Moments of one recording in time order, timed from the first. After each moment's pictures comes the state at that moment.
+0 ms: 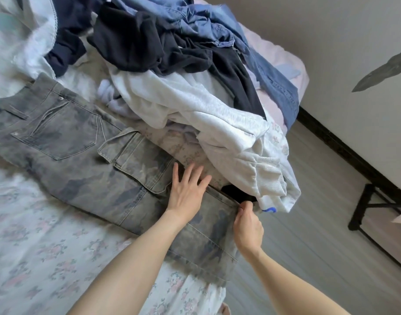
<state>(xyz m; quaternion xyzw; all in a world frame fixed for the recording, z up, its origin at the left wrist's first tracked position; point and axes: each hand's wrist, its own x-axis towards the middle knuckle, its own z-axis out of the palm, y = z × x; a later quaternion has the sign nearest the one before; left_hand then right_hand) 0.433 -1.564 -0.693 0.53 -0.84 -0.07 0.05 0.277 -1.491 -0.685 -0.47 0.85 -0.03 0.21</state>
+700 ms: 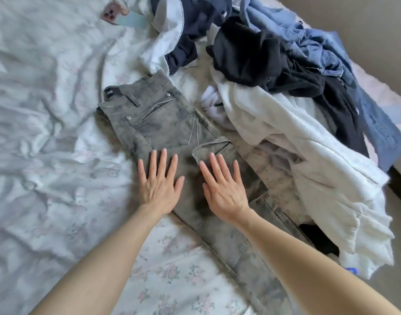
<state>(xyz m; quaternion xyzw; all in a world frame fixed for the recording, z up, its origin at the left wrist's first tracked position) 0.652 -1.561 -0.727 0.78 -0.62 -0.07 -0.05 0.481 -1.601 -0.687 -0.89 0.45 0.05 0.08</state>
